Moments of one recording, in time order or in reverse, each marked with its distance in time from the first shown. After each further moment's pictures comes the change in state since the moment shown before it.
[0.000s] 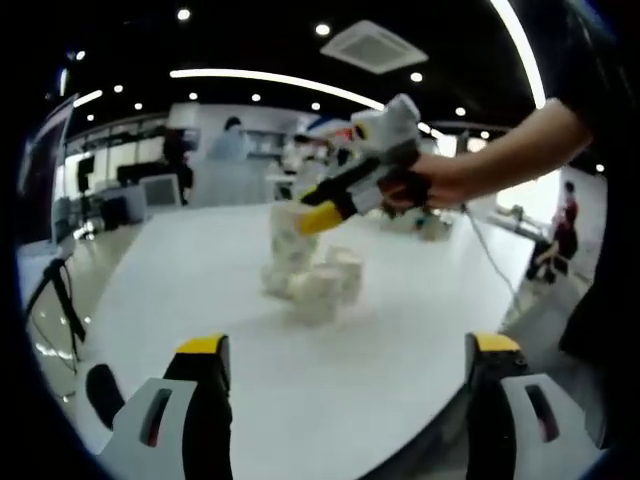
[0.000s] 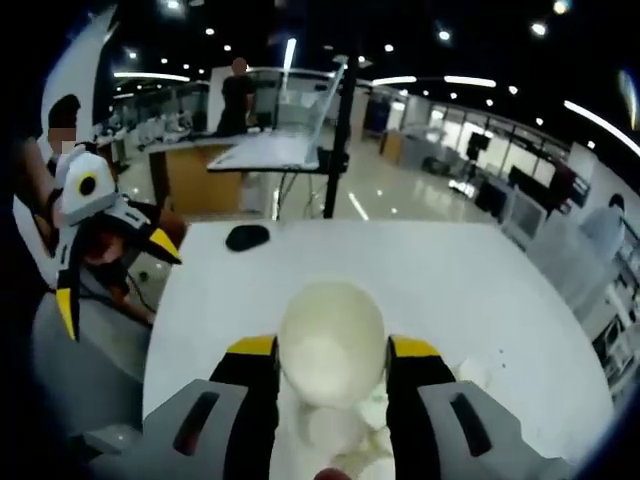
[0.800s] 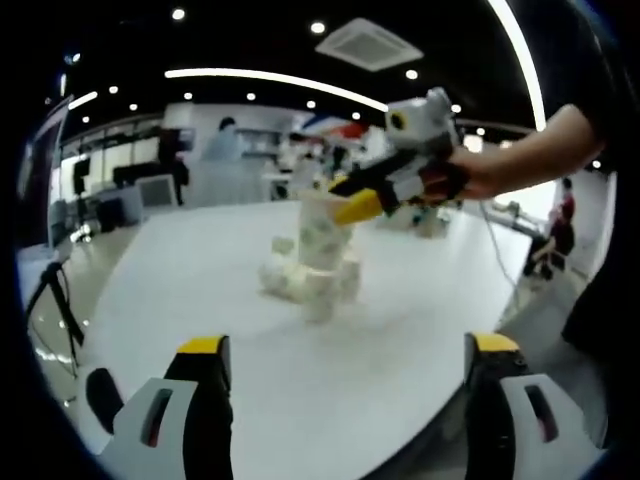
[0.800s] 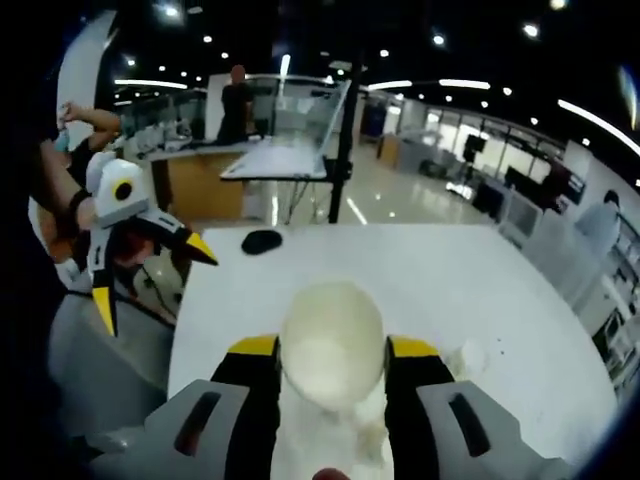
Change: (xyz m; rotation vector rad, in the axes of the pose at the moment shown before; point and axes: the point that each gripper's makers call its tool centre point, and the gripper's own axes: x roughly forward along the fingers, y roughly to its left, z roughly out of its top) left arm 0.004 0.000 0.000 0.006 0.008 -0.021; right arm -0.039 0.022 -0.011 0.026 -0.013 -0.001
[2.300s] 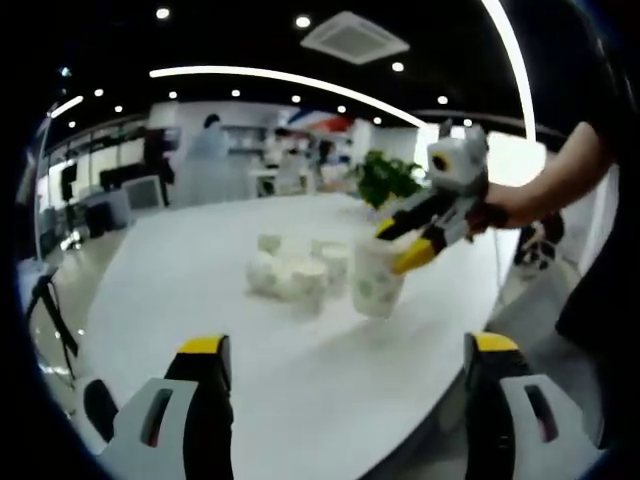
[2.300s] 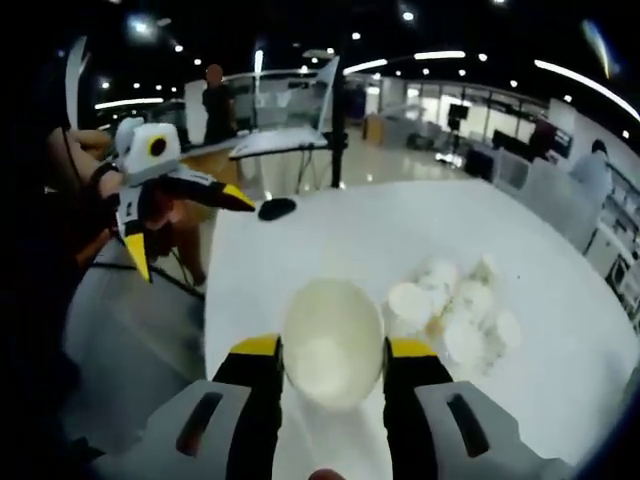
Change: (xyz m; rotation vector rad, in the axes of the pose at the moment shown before) left arm 0.002 -0.008 -0.001 0.032 0.030 -0.050; right arm -0.027 0.056 -0.079 0.147 0.064 -0.005
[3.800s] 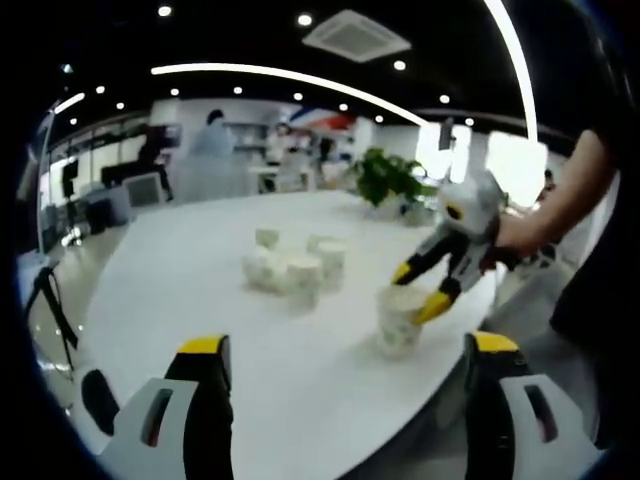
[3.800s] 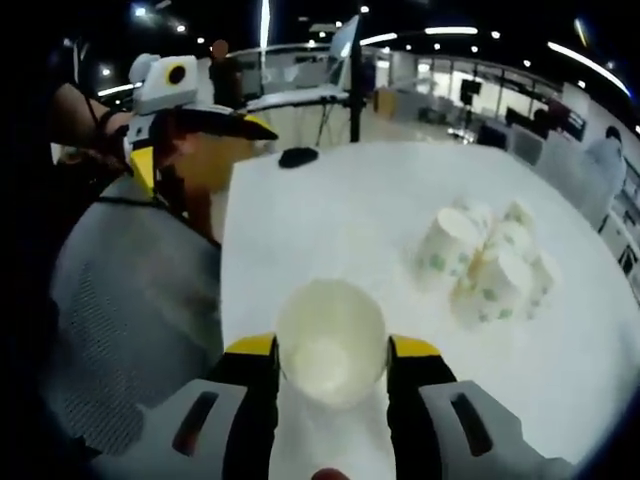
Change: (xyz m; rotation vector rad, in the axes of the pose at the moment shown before) left arm -0.007 -0.007 -0.007 -0.007 0.011 0.004; right arm 0.011 0.038 -0.066 -0.010 0.114 0.043
